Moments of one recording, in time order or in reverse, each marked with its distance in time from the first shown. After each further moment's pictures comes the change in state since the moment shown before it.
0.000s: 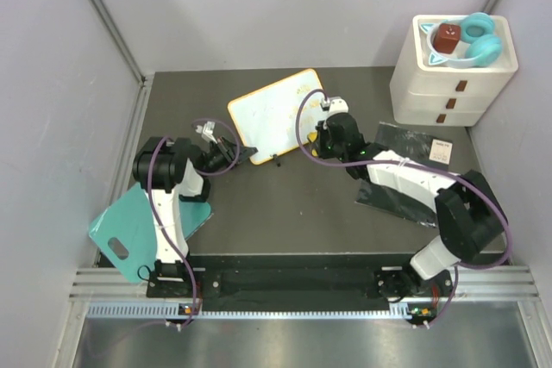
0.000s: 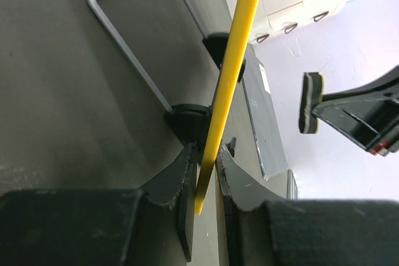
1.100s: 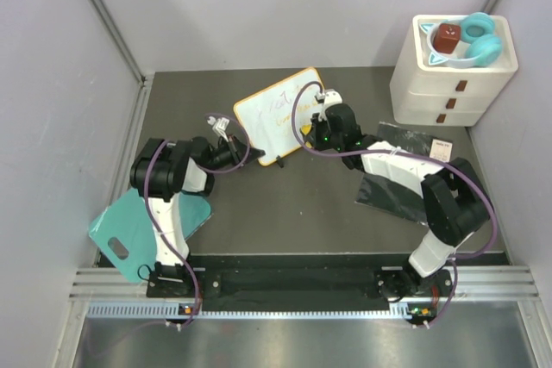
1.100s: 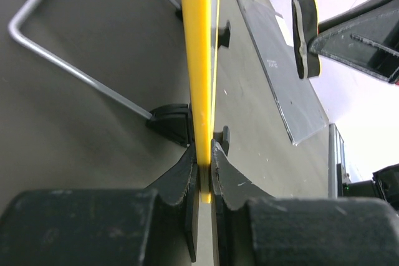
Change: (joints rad) left arm -0.067 -0.124 0.031 -0.217 0.071 0.302; right arm -0.048 0.122 0.079 0.077 -0.133 -0.043
